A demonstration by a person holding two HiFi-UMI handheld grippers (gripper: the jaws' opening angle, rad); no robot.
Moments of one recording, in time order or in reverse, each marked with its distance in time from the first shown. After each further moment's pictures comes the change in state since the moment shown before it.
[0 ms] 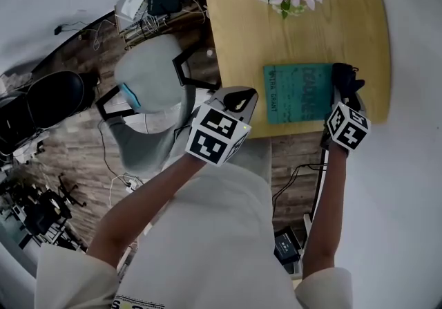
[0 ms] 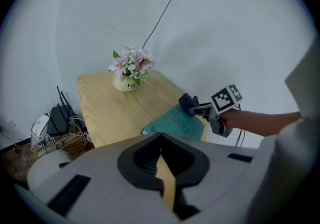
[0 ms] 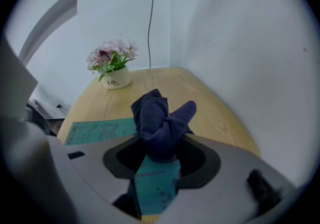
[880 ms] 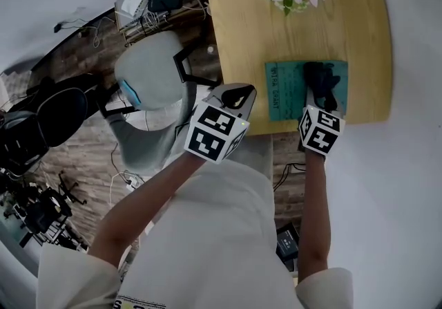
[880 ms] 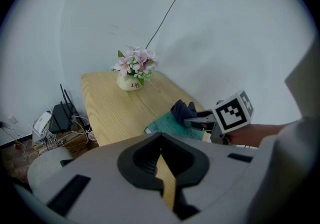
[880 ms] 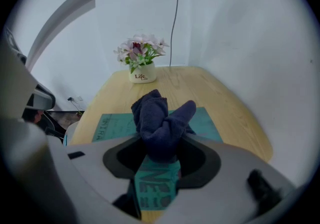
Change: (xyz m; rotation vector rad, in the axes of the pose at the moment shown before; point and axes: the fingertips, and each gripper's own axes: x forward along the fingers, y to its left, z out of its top) left arm -0.004 0.007 -0.004 -0.023 -0.008 0.017; right arm -0.012 0.087 -0.019 -0.092 0.013 0.073
